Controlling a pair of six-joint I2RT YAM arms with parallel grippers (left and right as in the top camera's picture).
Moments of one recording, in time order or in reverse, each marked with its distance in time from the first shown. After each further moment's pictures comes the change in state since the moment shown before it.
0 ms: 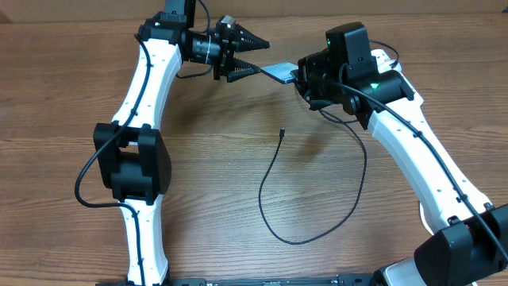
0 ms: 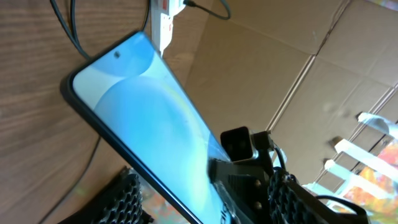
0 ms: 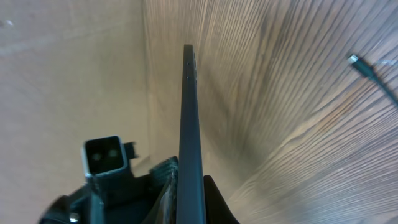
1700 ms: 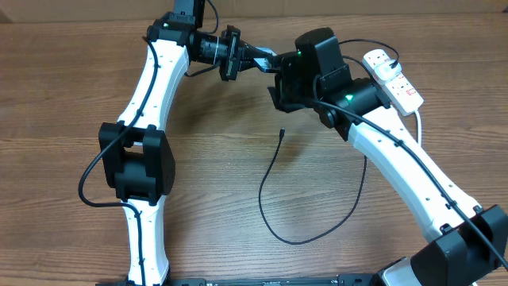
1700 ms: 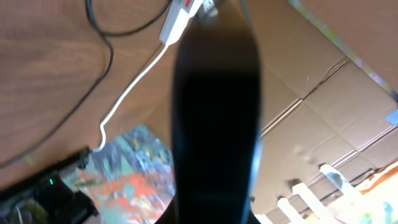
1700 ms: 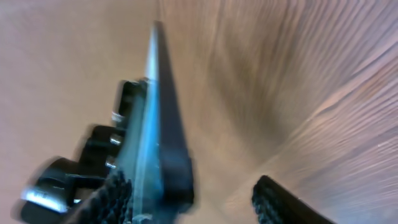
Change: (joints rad) left arm -0.024 0.000 0.000 0.052 -0.055 -0.383; right arm 0.138 -0.001 0.002 0.068 0.091 0.091
